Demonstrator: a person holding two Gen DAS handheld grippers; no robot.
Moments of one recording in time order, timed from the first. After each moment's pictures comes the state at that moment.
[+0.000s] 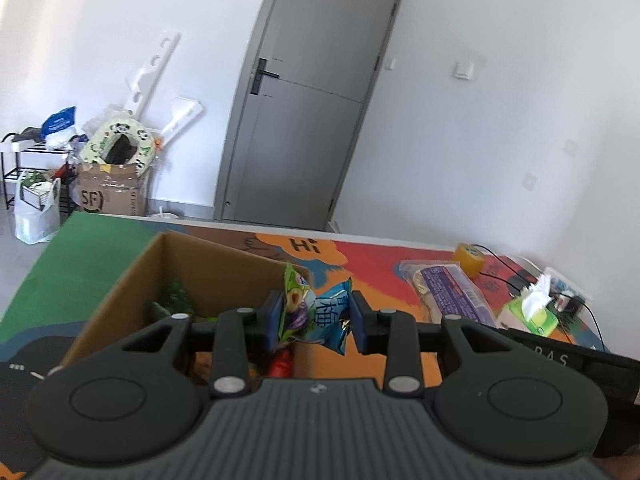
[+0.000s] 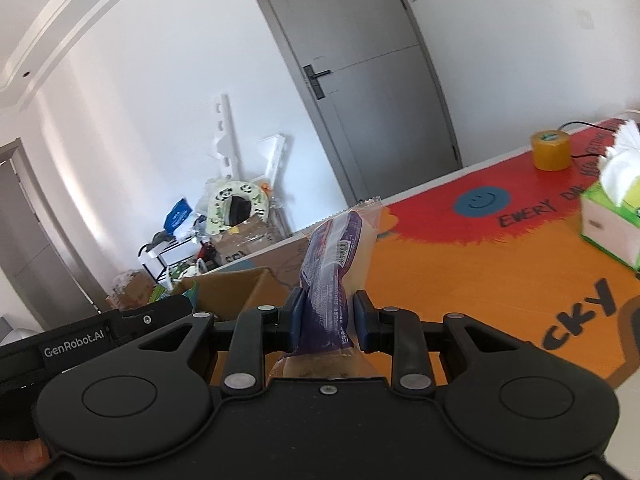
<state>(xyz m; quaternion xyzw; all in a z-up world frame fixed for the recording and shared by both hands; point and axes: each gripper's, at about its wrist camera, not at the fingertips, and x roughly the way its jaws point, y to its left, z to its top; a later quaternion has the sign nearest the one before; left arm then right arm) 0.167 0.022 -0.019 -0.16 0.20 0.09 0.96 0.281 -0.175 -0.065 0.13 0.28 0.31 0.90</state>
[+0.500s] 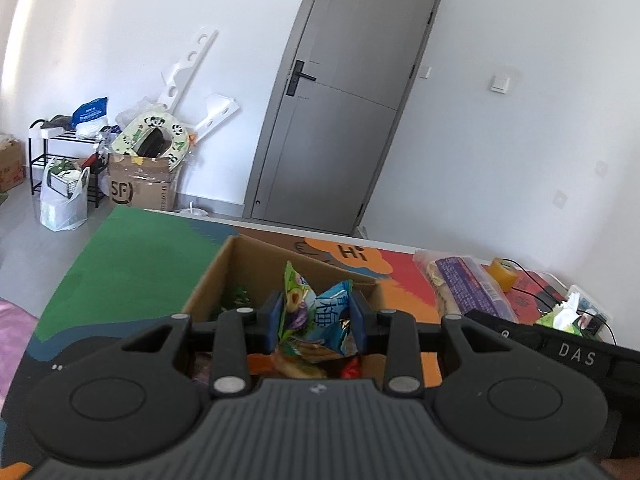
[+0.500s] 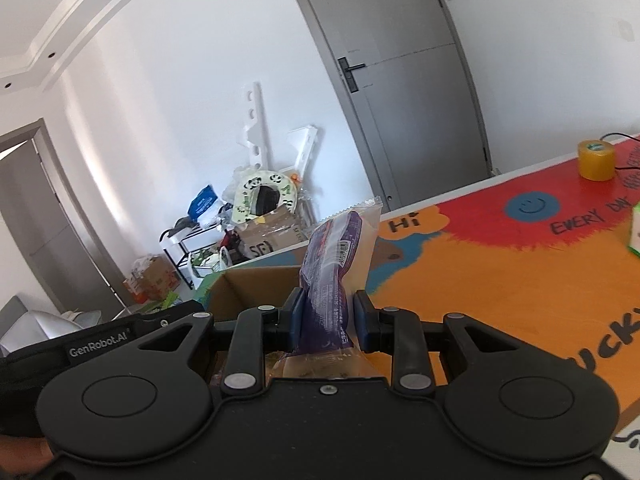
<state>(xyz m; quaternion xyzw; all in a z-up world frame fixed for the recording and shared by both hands) 0.152 0.070 -0.023 -0.18 0.21 0.13 0.95 0.273 -0.127 -0.054 0.11 0.27 0.35 0.89</state>
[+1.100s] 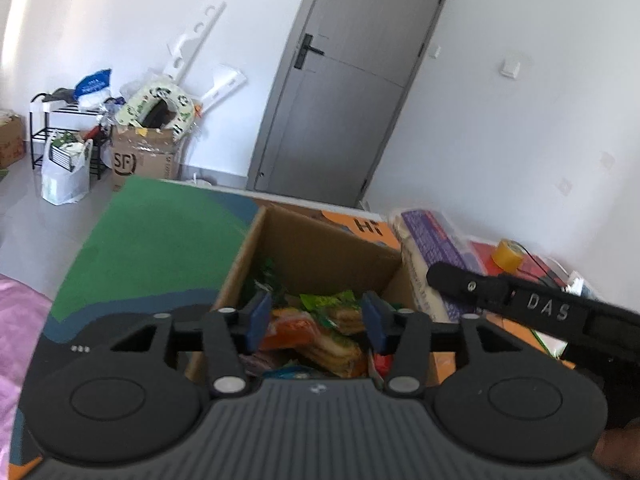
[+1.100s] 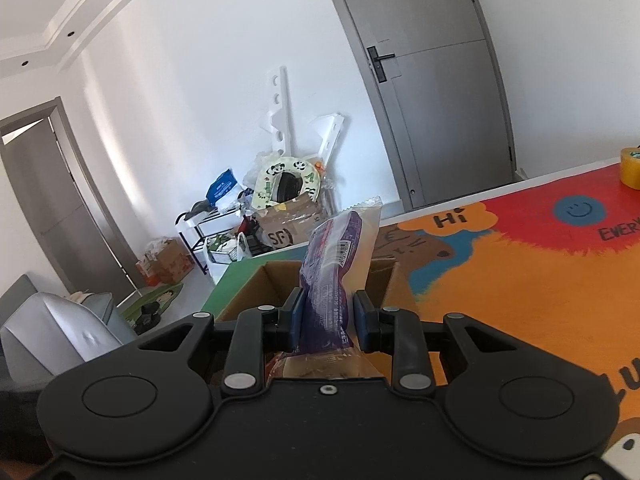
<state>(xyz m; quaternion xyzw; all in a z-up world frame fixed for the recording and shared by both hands) 0.137 0.100 -0.029 -0.19 0.24 0.12 0.94 0.268 -0.076 -0.050 0.08 0.28 0.38 0.88</state>
